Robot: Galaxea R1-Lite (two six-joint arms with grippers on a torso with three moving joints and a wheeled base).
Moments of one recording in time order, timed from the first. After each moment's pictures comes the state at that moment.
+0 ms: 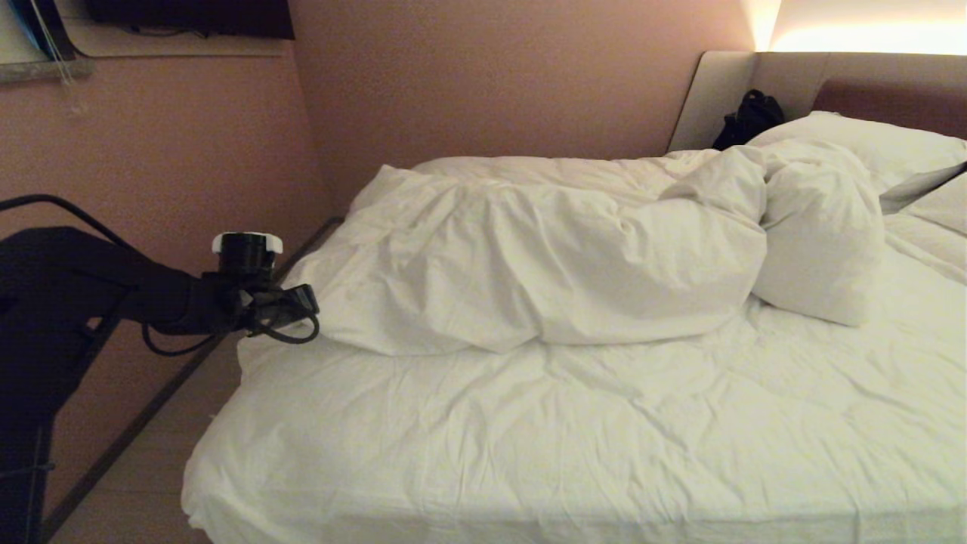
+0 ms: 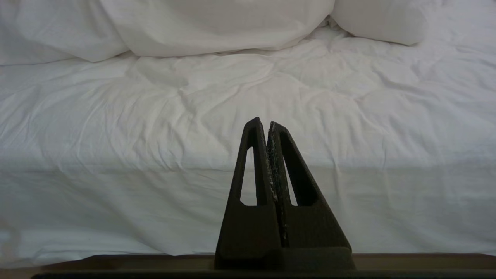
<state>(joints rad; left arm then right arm) 0.01 2.26 -1.48 -0.20 0.04 -0.37 0.00 0.00 0.00 0.00 0.00 0.00</state>
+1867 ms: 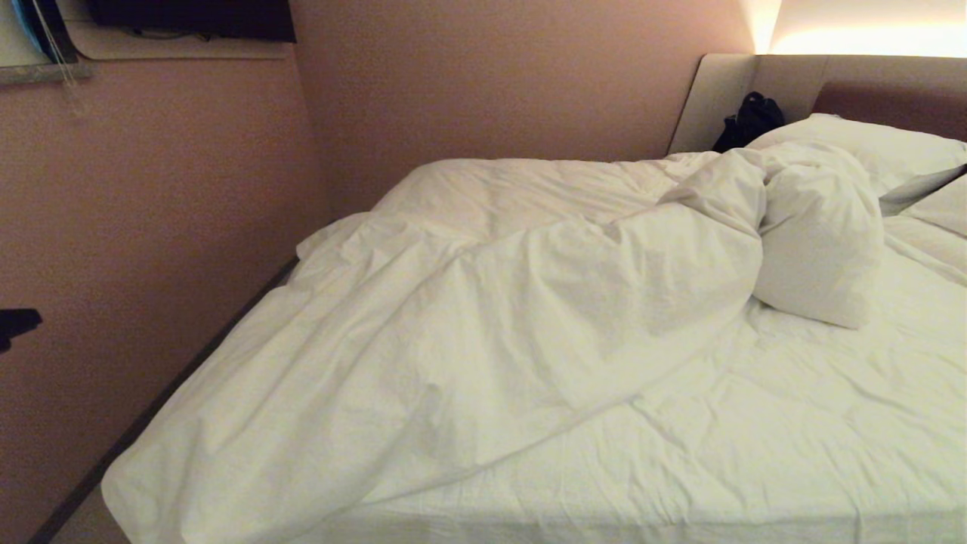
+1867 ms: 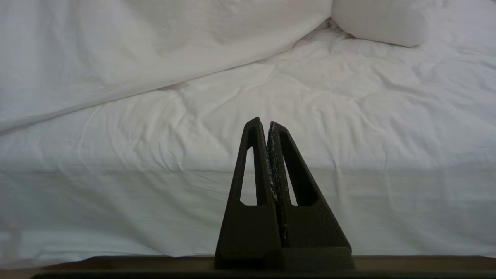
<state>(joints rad) 0.22 1.07 -0.92 0.23 -0.08 -0.33 0.00 0.00 0.00 0.00 0.00 0.00</state>
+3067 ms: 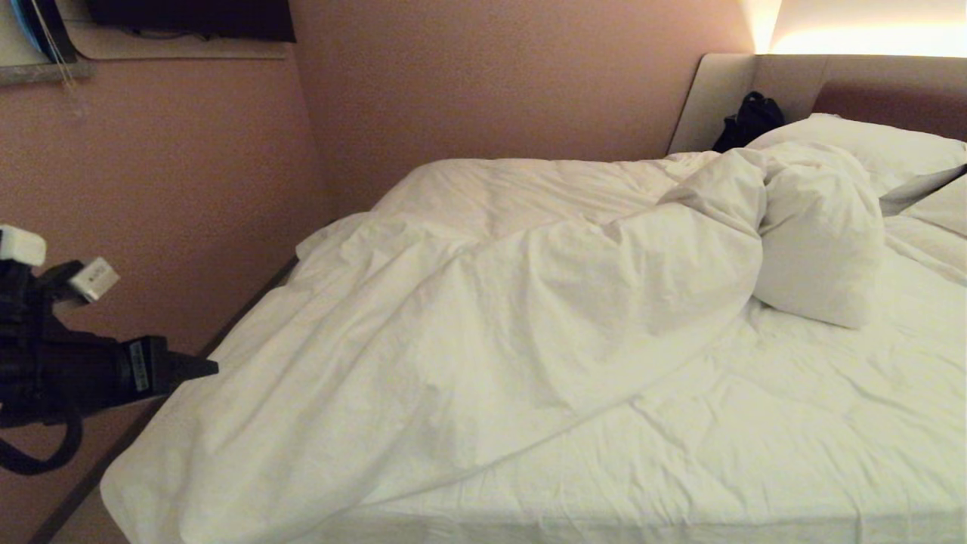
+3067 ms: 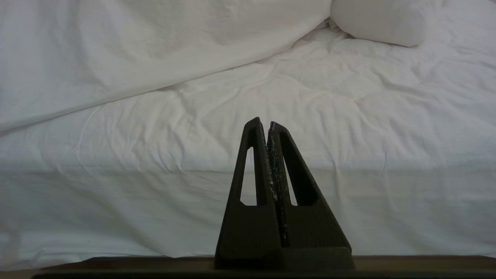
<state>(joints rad) 0.14 1.43 -0.86 0.16 -0.20 -0.16 0.00 0.00 0.00 0.00 0.00 0.00</state>
